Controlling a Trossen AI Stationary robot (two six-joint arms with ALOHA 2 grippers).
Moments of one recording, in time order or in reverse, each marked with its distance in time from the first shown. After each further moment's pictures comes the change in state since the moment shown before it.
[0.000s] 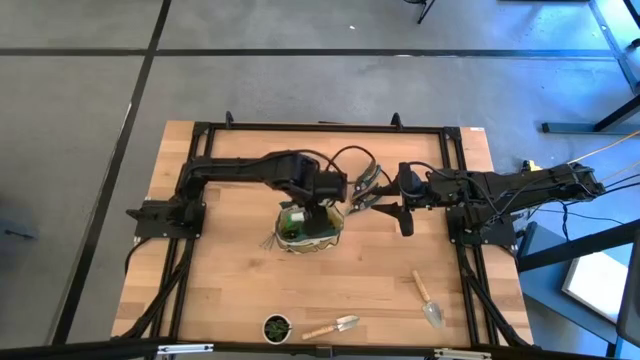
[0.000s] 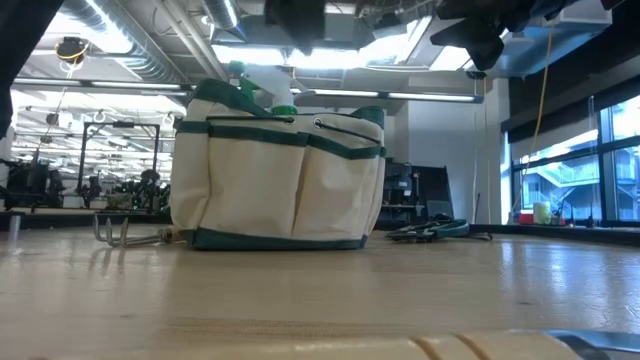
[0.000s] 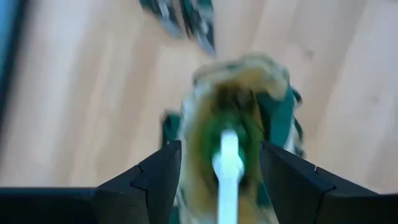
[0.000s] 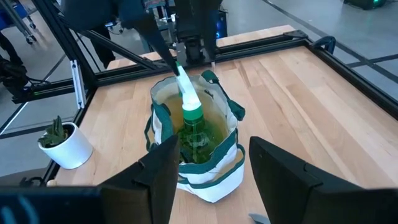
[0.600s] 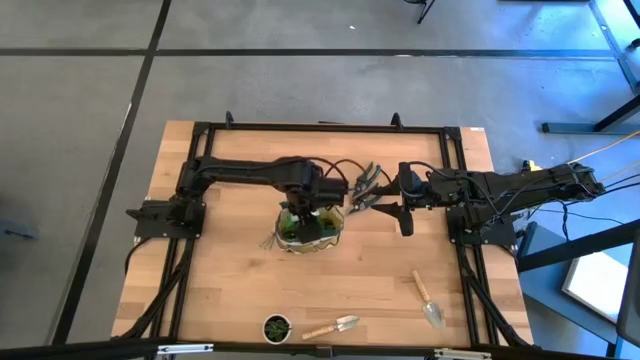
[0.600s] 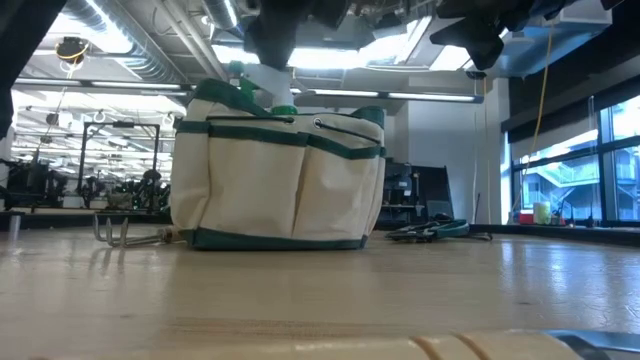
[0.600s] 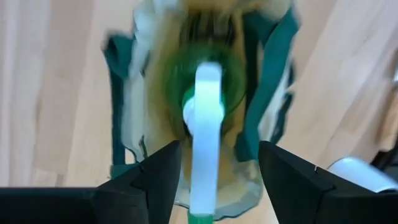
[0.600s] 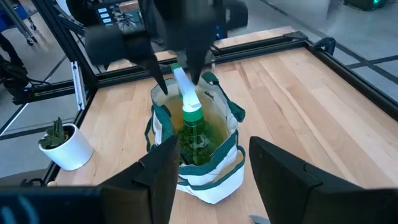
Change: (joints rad) left arm 0.044 0.003 -0.141 -0.051 0.253 -0.041; right arm 0.000 0.000 0.000 0.006 0.000 0.000
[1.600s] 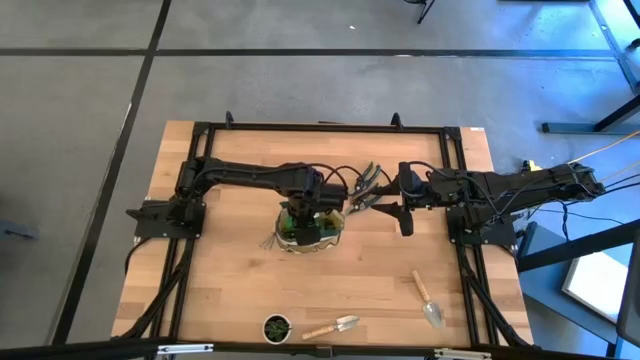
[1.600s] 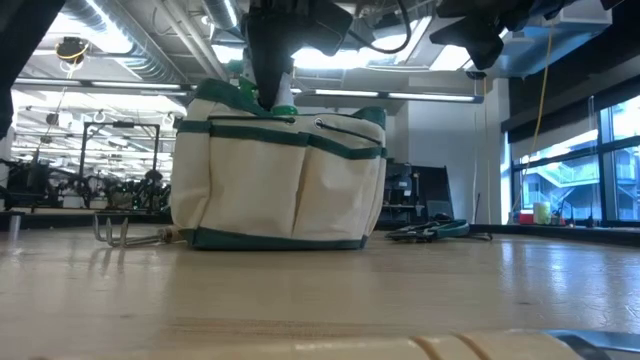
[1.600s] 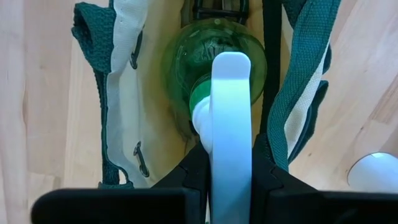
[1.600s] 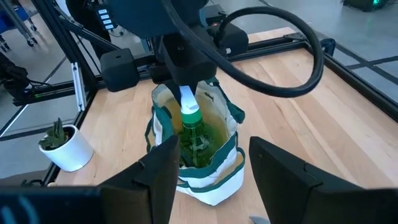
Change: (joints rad) left arm 0.000 -0.002 -0.163 0.082 0.003 0.046; right arm 0.000 0.000 0.000 0.004 0.000 0.000
